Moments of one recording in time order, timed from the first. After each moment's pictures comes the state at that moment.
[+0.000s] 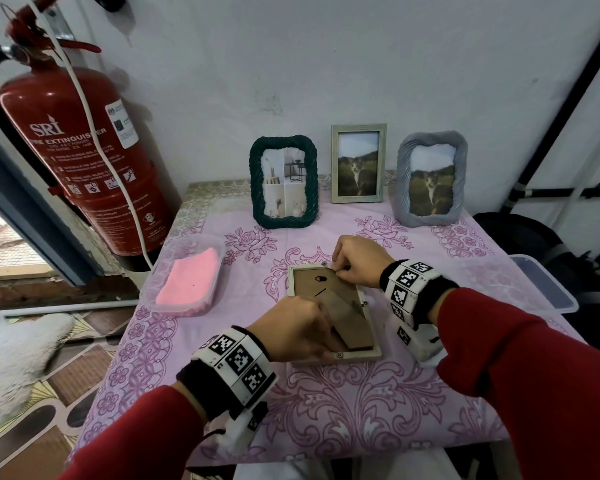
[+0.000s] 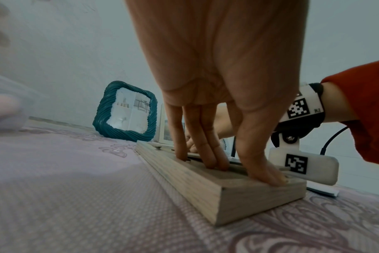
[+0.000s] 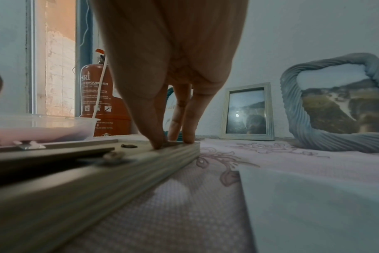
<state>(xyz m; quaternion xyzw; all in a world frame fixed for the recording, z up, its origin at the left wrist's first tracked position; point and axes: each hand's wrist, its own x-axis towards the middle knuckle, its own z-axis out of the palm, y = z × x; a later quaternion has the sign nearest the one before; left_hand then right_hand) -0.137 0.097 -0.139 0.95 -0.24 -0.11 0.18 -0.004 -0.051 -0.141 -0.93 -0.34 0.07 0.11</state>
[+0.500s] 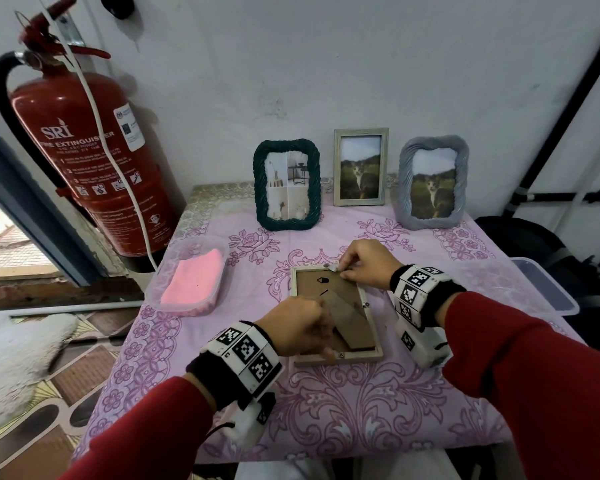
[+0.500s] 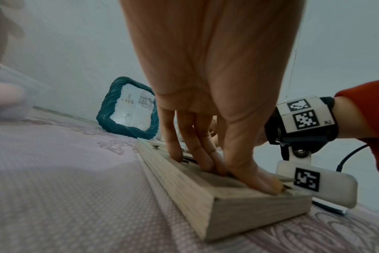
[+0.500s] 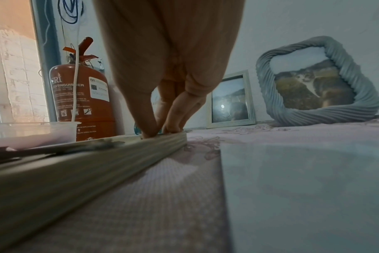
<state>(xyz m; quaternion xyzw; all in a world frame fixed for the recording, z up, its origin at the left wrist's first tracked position) -0.129 0.094 -0.139 0.95 -0.21 -0.16 0.16 -0.001 -0.062 -0.150 -0.92 -0.29 0.08 0.26</state>
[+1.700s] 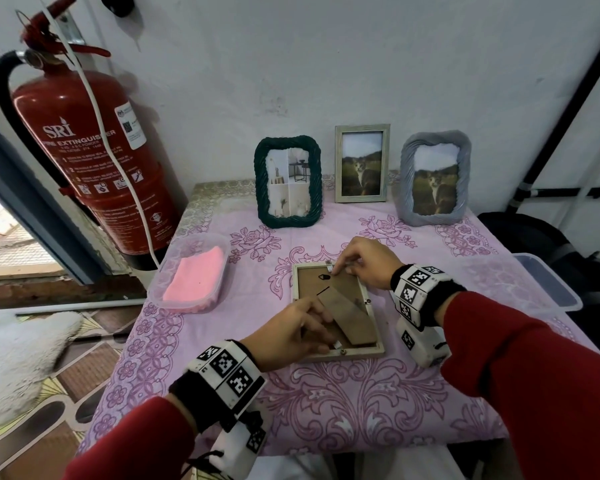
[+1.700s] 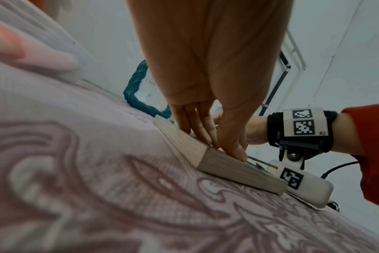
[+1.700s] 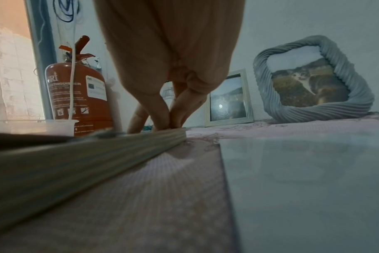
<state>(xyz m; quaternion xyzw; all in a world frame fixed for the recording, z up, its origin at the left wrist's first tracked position) -0.151 0.107 -0.162 0.91 -0.19 -0.09 0.36 -0.007 -0.063 -0.150 -0.91 -0.30 0.08 0.26</state>
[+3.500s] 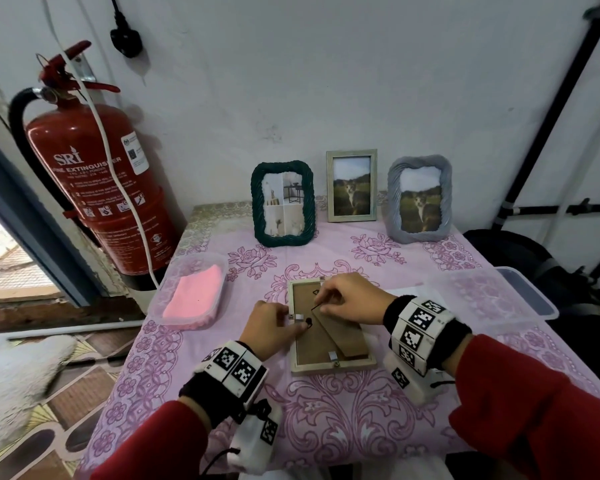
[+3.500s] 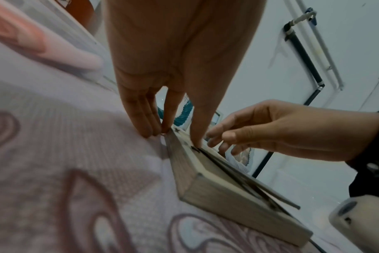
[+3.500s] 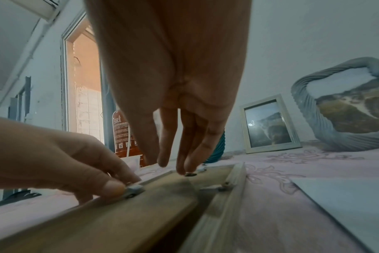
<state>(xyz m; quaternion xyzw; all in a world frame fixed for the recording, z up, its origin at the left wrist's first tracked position) -0.131 0.114 -0.168 0.92 0.10 -0.03 0.39 -0.055 -0.053 -0.135 -0.89 -0.35 0.14 0.25</state>
